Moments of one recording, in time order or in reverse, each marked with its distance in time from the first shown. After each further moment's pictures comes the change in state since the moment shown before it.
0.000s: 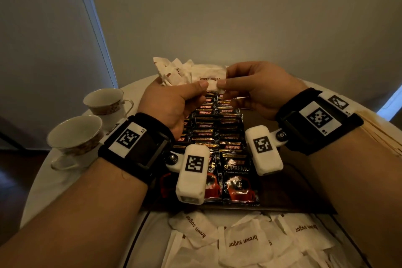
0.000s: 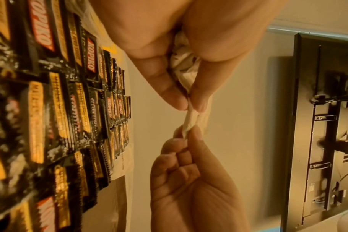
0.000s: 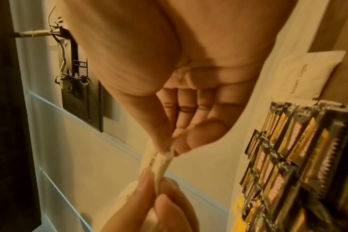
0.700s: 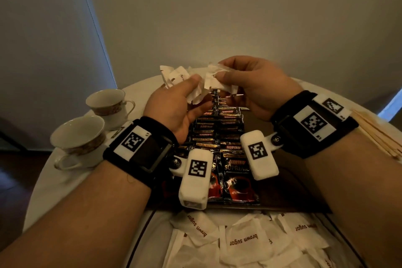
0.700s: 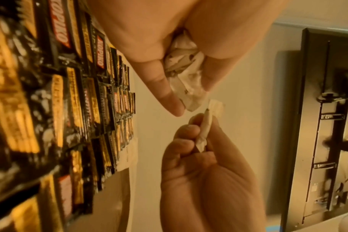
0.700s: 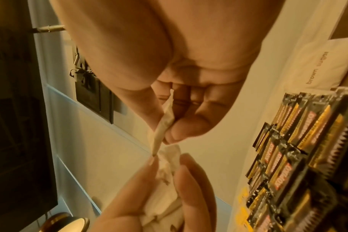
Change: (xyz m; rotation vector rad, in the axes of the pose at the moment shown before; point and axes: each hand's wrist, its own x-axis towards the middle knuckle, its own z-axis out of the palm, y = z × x) left_hand -0.006 -0.002 0.004 -0.032 0.035 -0.101; right_hand -0.003 -0.002 0.015 0.075 0.036 -0.108
